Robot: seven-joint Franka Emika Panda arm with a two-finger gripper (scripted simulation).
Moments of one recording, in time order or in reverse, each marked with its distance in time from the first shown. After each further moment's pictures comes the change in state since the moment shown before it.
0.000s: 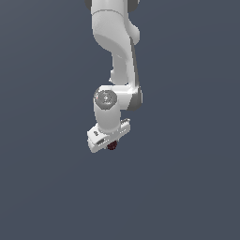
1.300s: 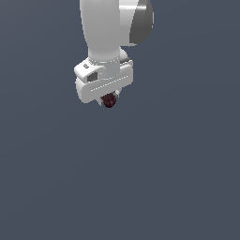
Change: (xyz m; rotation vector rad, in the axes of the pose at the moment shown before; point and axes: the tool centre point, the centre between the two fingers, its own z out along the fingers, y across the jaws) arm -0.057 -0.039 -0.221 -0.001 0.002 -0.001
